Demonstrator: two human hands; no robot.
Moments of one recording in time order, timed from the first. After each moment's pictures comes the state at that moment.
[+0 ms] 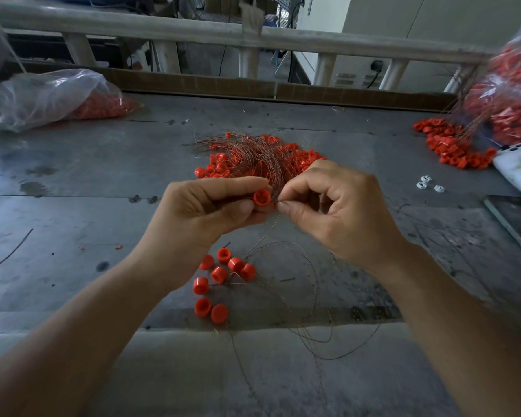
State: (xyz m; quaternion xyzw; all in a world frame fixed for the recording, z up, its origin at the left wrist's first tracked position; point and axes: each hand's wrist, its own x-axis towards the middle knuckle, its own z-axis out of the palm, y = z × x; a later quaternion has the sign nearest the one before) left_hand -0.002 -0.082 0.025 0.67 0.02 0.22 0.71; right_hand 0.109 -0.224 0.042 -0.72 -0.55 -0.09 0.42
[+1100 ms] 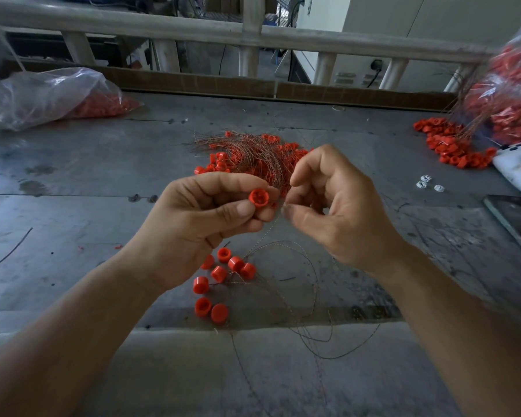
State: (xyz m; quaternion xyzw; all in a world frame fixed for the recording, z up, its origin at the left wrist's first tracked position) left_hand -0.006 -0.079 0.032 0.59 -0.03 0.15 0.80; right_hand 0.103 -0.224 0.043 -0.66 -0.52 0.06 0.53
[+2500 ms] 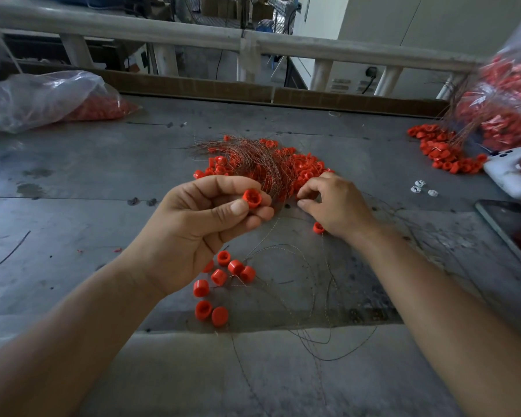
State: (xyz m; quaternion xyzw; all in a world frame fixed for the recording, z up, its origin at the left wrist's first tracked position) left_hand -0.006 -0.078 0.030 0.52 0.01 0.14 0.84; right_hand 0.183 -0.207 -0.008 -0.88 -0.39 -0.07 0.24
